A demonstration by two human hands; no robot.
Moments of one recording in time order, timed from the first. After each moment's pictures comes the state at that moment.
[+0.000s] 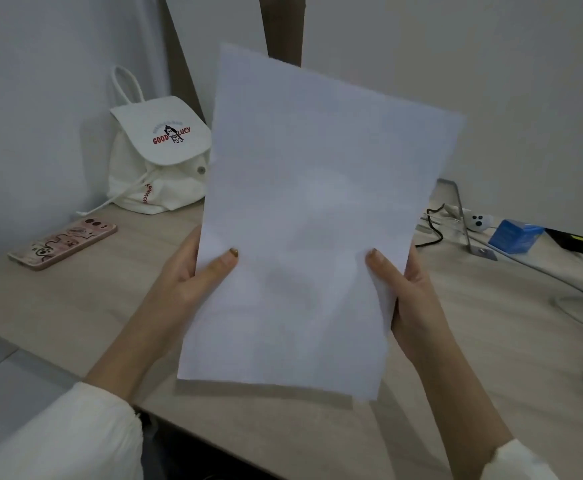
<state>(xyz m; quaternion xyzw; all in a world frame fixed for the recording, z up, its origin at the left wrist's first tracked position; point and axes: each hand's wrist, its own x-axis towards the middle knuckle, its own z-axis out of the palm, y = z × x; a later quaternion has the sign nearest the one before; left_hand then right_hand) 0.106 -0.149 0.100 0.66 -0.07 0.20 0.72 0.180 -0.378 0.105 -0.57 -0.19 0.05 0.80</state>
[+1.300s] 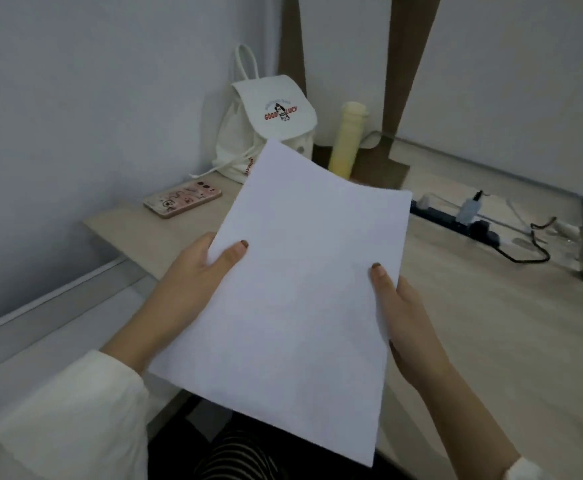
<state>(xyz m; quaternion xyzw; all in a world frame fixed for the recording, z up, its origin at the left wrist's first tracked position) 0.035 -0.066 0.073 0.76 0.18 0.25 0.58 0.131 -0.279 0.068 -0.72 -0.13 0.13 0.67</state>
